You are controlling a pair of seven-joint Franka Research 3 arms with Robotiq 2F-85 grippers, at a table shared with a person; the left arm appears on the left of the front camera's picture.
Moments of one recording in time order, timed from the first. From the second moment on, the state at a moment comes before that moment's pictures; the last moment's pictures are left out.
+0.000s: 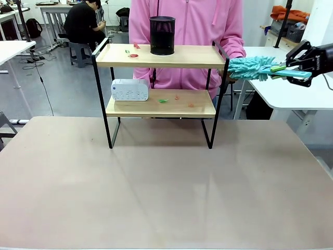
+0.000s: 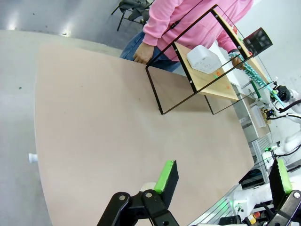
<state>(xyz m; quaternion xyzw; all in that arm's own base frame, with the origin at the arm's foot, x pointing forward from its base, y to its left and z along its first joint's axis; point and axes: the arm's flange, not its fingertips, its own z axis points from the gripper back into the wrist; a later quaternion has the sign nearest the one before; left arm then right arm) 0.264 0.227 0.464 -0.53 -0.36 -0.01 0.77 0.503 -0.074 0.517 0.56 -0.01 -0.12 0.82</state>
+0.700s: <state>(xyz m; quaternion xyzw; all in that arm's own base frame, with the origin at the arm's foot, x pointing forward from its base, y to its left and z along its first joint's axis) 0.264 0.227 0.464 -0.53 -0.36 -0.01 0.77 0.496 -0.083 0.525 0.56 -0.04 -0.09 0.82</state>
